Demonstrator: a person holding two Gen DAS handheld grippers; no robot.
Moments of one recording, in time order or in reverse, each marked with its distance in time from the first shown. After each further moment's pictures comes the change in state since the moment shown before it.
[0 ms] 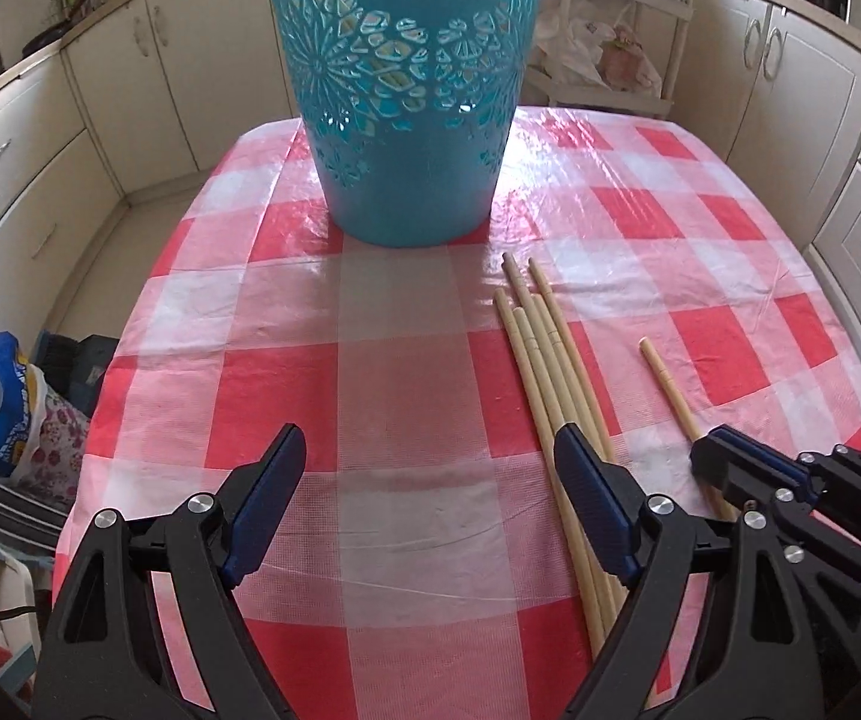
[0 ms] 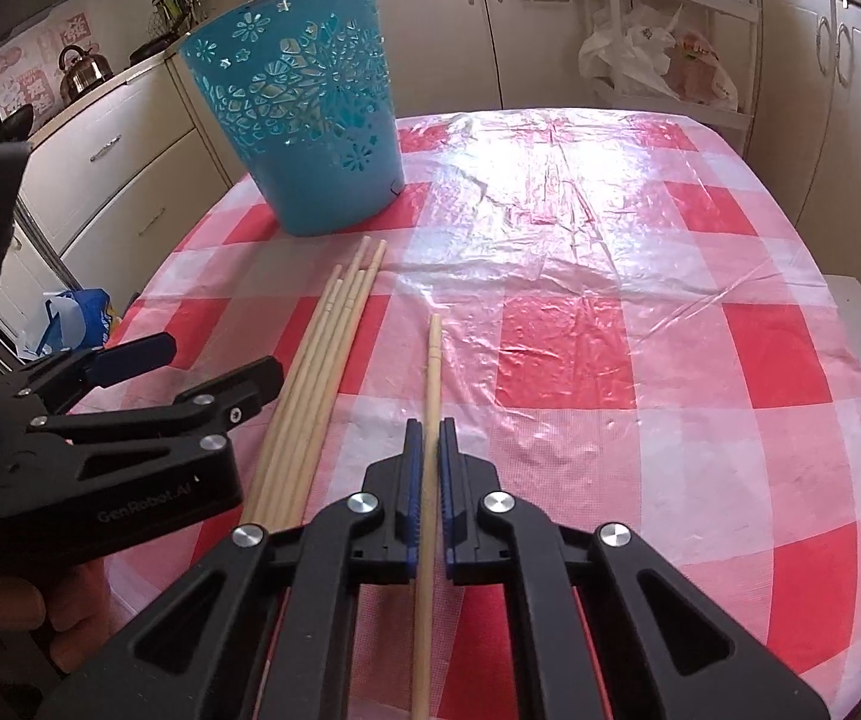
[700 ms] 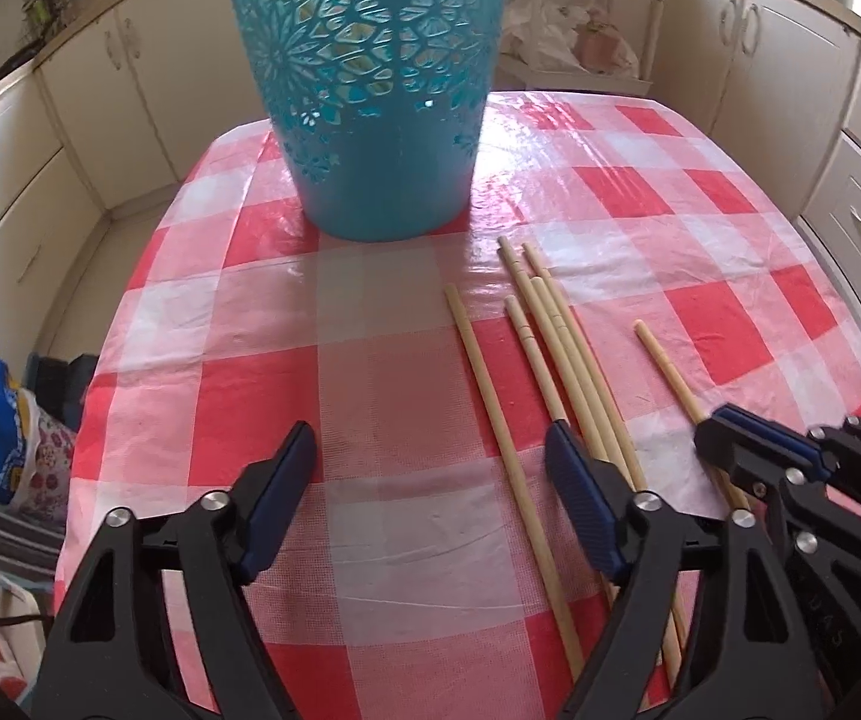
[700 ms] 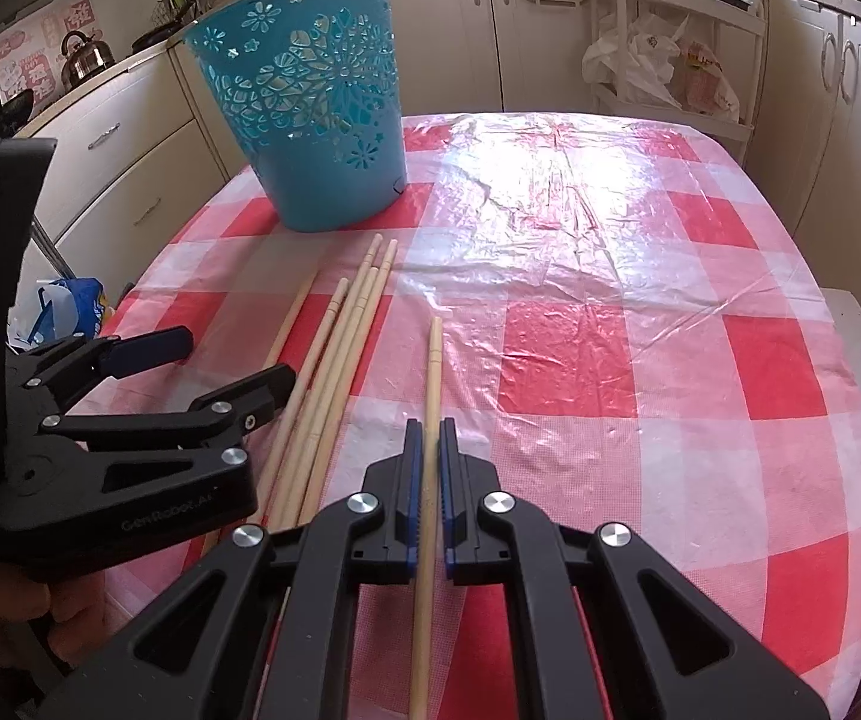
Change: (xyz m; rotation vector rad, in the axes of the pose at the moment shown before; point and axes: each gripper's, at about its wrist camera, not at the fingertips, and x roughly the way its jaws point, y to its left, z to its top) left arm 0.004 -0.001 0.000 0.084 0.008 -0.040; right arm 0.002 0.006 0.000 -0.041 0.002 -0.032
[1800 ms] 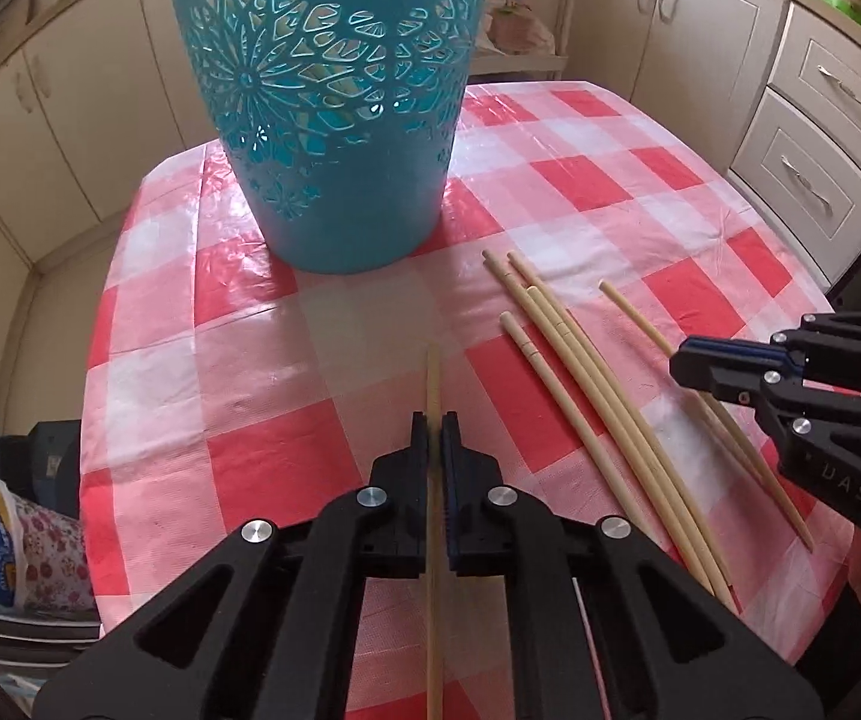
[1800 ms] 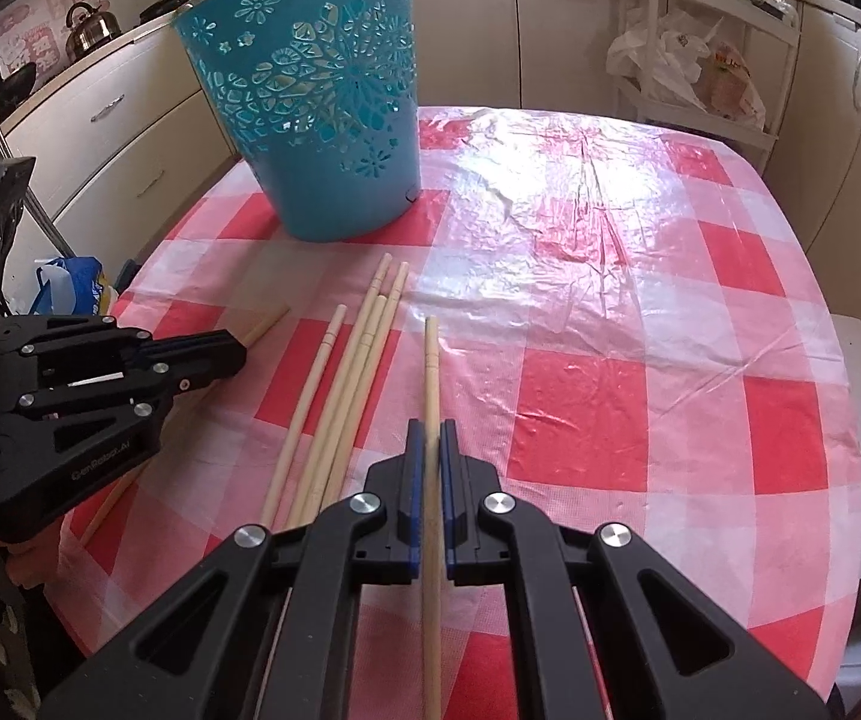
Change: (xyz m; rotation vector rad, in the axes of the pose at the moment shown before) left arm 0.005 0.029 0.018 0.149 0.031 -0.166; right arm 0.013 0.004 0.032 -0.054 0.067 0.000
